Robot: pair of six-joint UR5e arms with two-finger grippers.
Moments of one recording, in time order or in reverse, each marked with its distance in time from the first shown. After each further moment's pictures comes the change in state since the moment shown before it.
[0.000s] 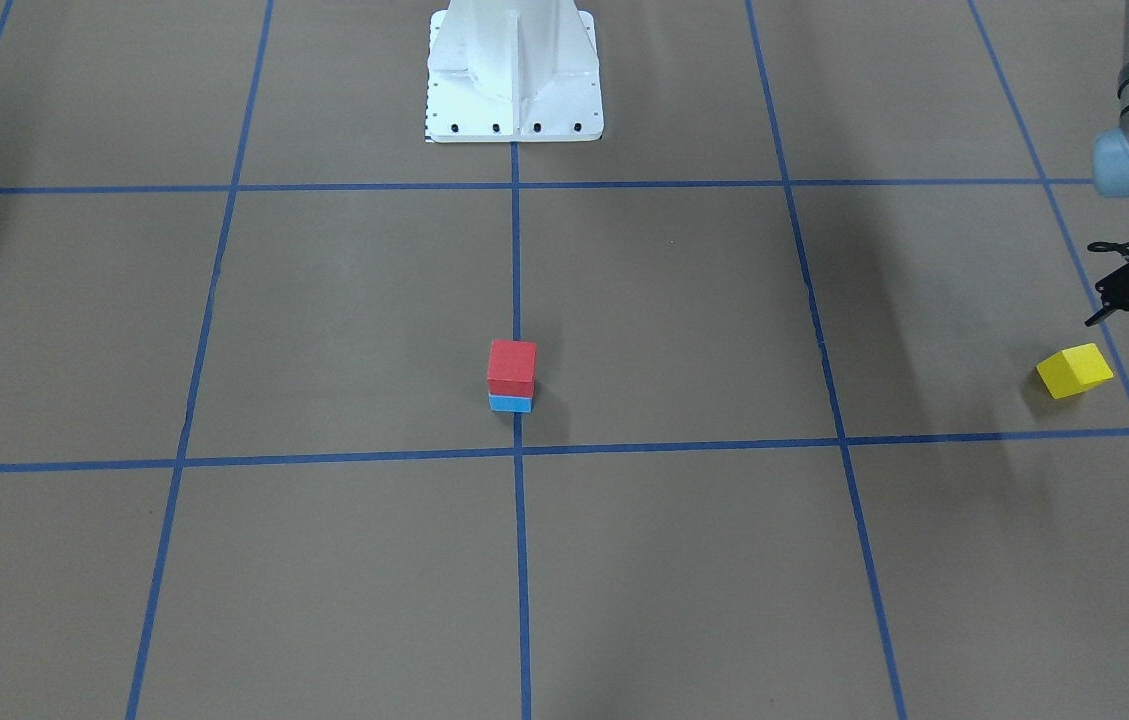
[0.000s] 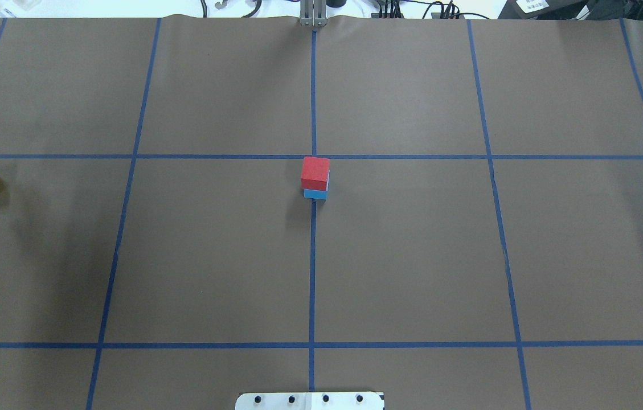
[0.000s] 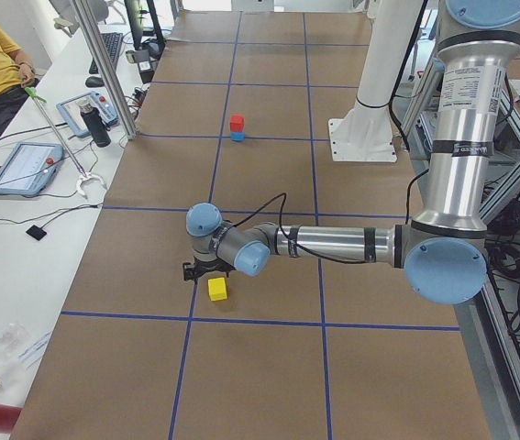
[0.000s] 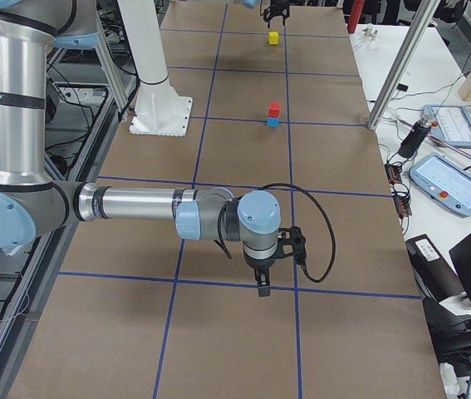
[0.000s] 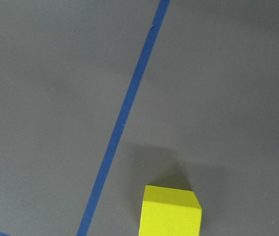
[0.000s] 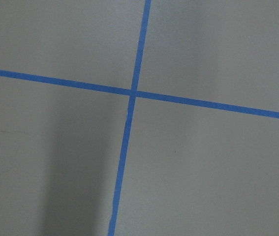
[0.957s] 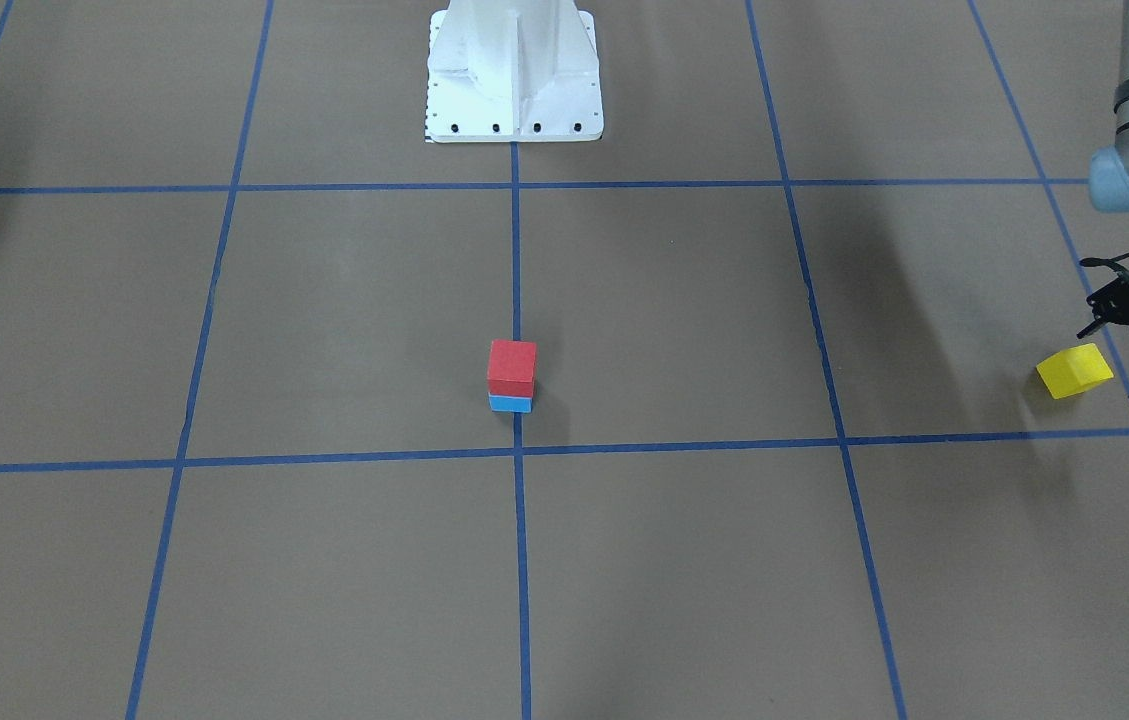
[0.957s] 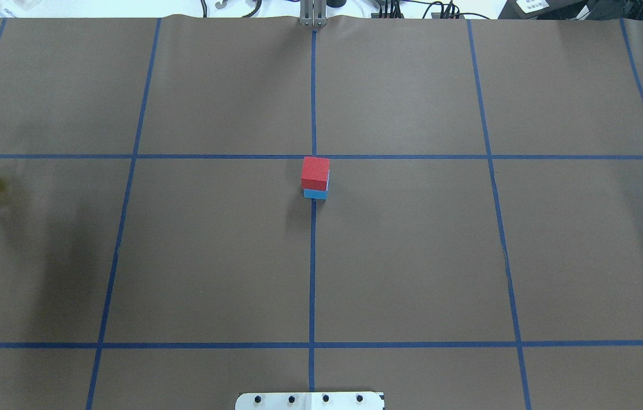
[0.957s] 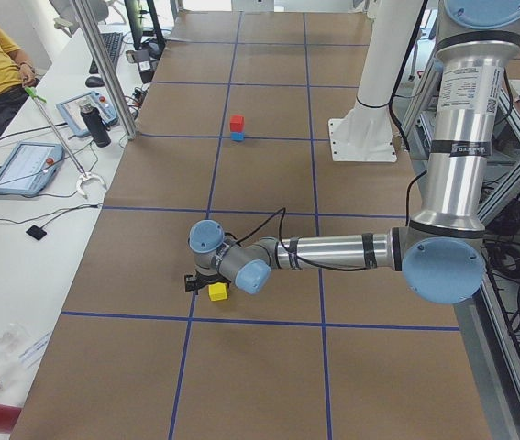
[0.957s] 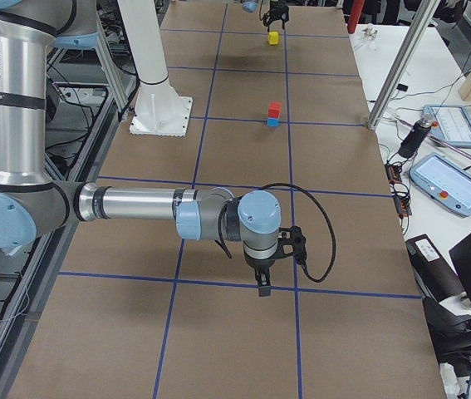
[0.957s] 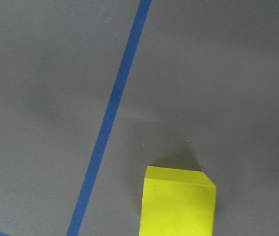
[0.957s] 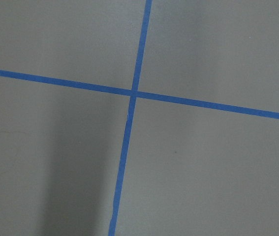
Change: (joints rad) left arm 0.025 -0.015 0.100 -0.138 0.004 -0.081; right arm -0.001 0.002 -0.002 0.000 0.000 0.000
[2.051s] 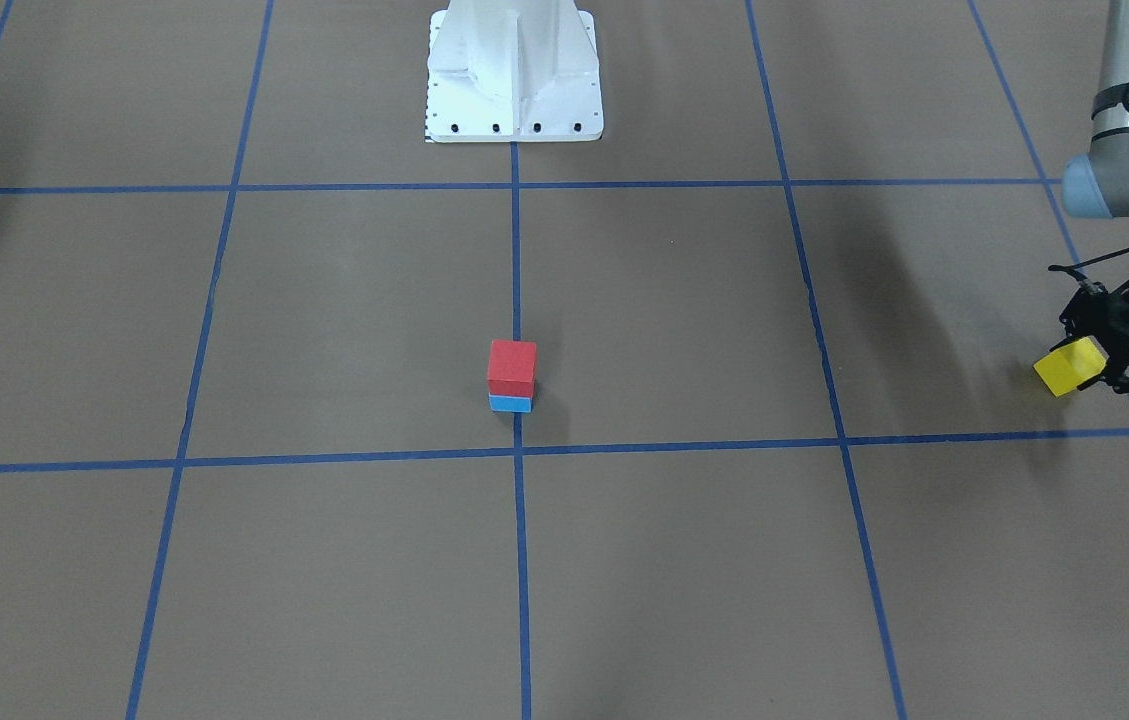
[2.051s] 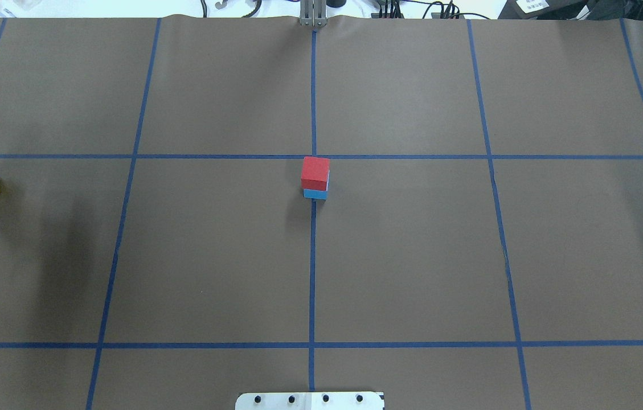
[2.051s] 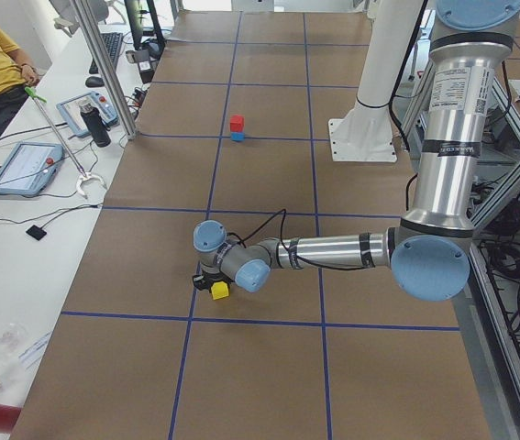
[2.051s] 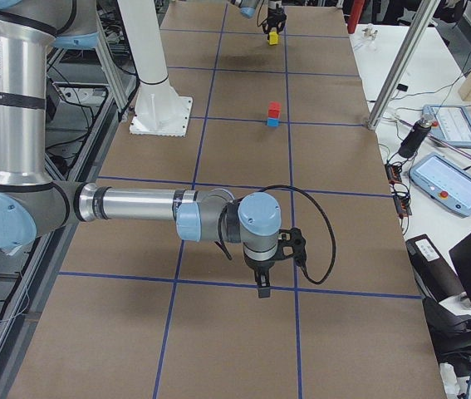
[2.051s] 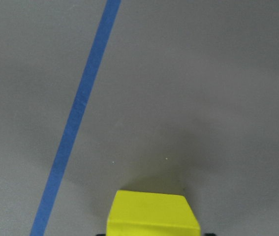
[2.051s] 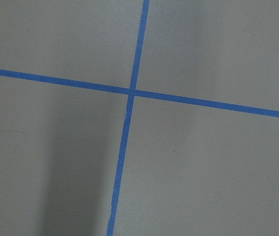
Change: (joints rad) left arm 0.060 -0.009 0.019 -0.021 0.003 -0.033; right arm 0.001 0.001 -0.006 0.000 0.000 -0.001
